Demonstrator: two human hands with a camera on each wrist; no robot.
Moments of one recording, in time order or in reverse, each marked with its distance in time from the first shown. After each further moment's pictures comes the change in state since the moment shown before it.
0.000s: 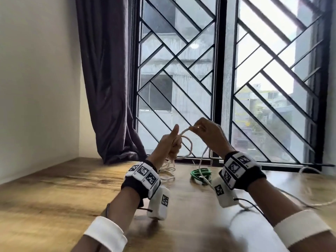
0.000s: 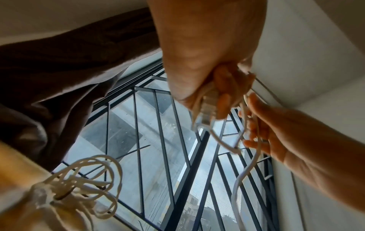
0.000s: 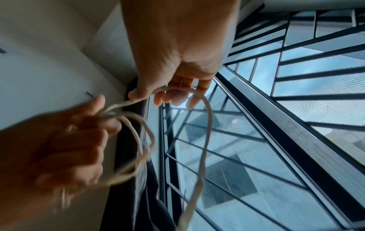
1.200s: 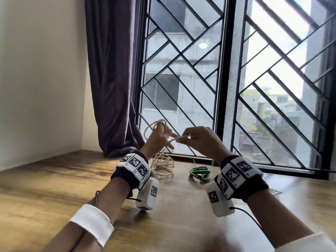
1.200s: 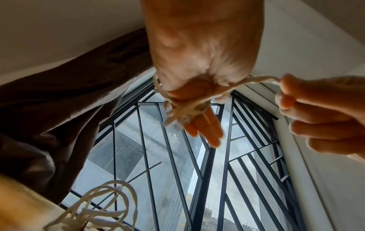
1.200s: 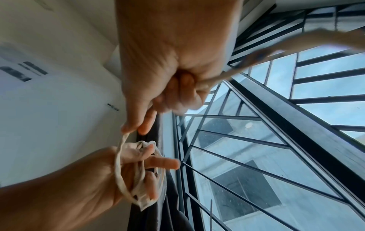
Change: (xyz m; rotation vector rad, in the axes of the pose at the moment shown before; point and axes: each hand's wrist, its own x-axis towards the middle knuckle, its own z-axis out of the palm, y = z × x) left_hand 0.008 -0.009 -0.019 0.279 0.153 0.161; right_hand -0.026 -0.031 -0.002 -0.133 -0.284 -0.110
